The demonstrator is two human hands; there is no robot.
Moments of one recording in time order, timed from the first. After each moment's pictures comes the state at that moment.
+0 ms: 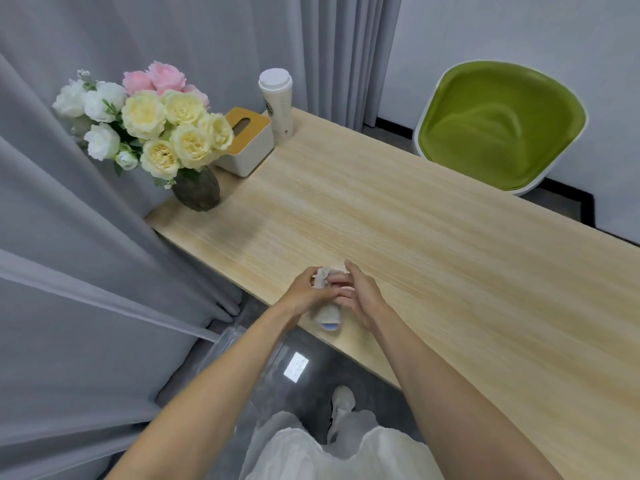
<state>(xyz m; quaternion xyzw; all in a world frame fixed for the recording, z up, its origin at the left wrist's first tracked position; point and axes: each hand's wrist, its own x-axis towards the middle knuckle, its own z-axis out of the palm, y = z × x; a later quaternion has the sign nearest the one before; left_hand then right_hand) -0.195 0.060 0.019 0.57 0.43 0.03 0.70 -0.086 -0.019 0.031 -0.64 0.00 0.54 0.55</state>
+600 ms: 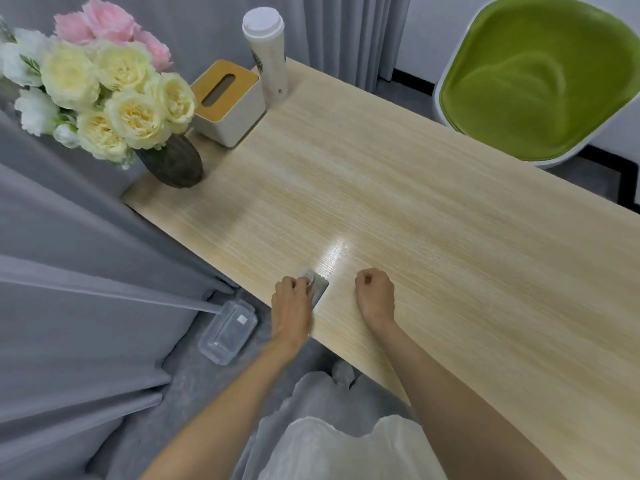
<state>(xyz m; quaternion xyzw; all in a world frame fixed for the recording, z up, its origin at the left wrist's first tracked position) -0.191 0.029 -0.075 0.83 0.51 0.05 0.22 -0.048 -0.031 -0.031 -0.87 -0.18 0.32 0.33</state>
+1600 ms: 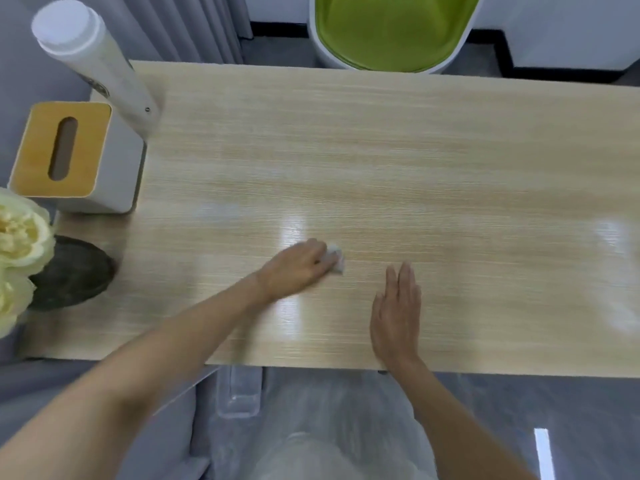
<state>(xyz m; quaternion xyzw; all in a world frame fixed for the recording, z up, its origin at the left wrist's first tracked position) -0.088 0.189 -0.055 0.93 0.00 -0.19 0.32 -0.099 -0.033 -0.092 -0.98 -0.11 0.11 0.15</state>
